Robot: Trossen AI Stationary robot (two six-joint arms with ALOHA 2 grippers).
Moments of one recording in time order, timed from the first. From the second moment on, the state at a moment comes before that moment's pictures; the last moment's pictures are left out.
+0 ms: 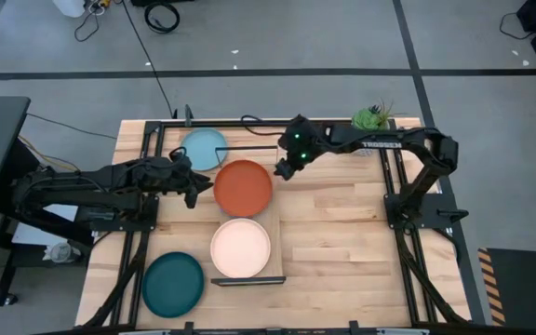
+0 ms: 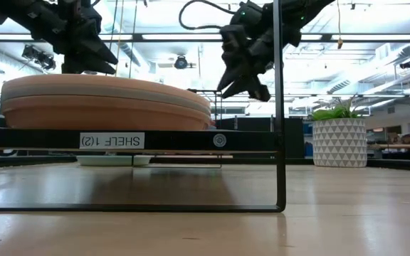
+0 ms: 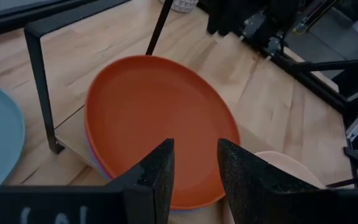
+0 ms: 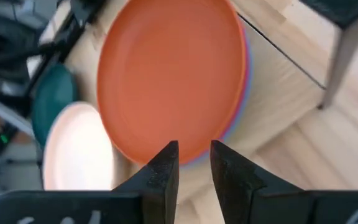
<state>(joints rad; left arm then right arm) 0.11 0.67 0.53 -0.34 -0.14 -0.56 -0.34 1.65 1.25 -0.44 -0.38 0.54</state>
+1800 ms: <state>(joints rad) 0.16 0.67 0.67 -0.64 0.07 -0.67 -0.70 1.60 1.25 -0.18 -0.13 -0.19</state>
